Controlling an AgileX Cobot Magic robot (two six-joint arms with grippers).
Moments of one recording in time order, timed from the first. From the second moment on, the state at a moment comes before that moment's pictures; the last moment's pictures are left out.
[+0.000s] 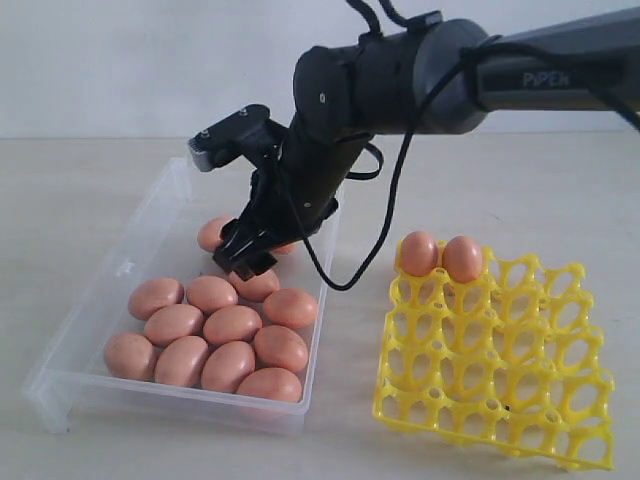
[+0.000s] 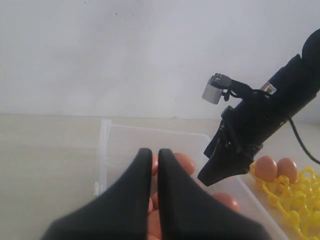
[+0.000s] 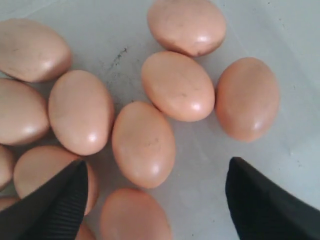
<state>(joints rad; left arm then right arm) -0.33 0.00 0.00 0.20 0.10 -0.37 0.70 2.08 -1.59 0.17 0.68 -0.34</state>
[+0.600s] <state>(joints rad) -0.33 0.00 0.00 0.20 0.10 -0.37 0.71 2.20 -1.65 0.21 0.64 -0.52</state>
